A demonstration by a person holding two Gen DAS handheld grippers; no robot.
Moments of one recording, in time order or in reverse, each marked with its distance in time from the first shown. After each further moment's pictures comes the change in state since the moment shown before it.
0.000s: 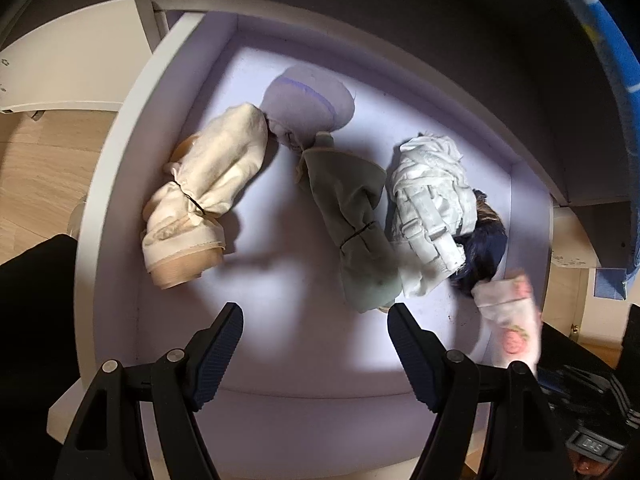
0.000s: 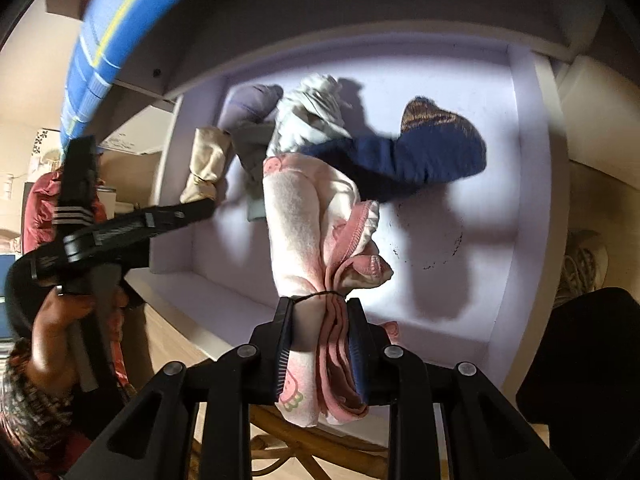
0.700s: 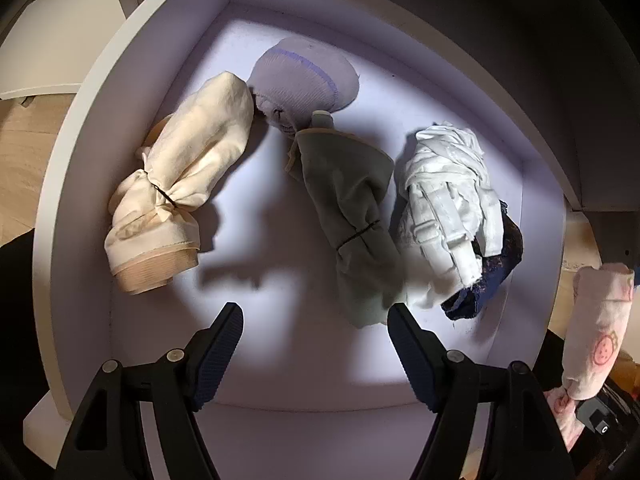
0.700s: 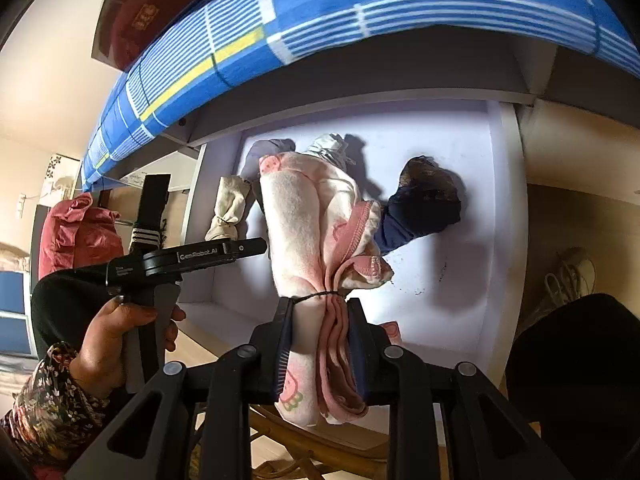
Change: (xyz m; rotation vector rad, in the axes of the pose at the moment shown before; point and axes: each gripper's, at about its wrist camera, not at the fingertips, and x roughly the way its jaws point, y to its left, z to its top) left arm 0.043 0.000 0.014 -0.032 0.040 -0.015; right arm -0.042 0.006 -0.002 0.014 -0.154 0.021
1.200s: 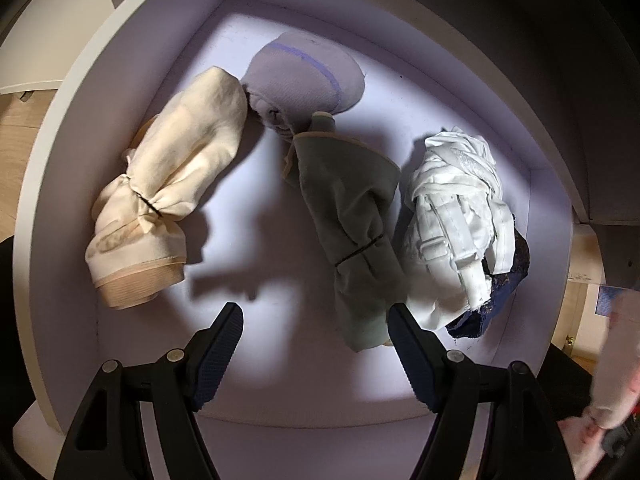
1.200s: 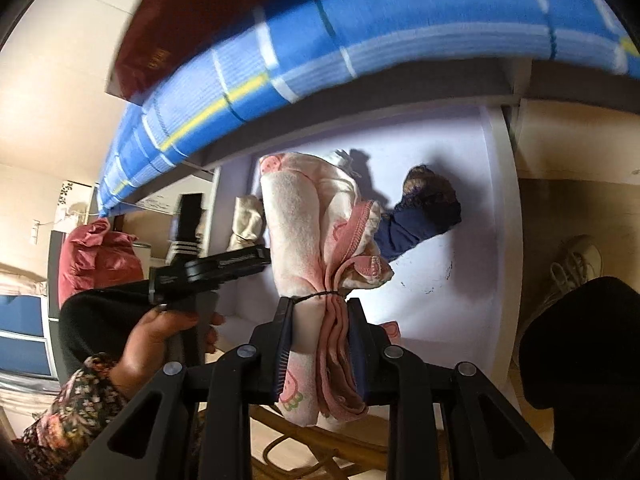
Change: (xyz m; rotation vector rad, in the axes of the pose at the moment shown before) left arm 0.028 -0.006 0.015 -0.021 -0.003 0.003; right arm -0.030 0.001 -0.003 0.061 -0.059 0.067
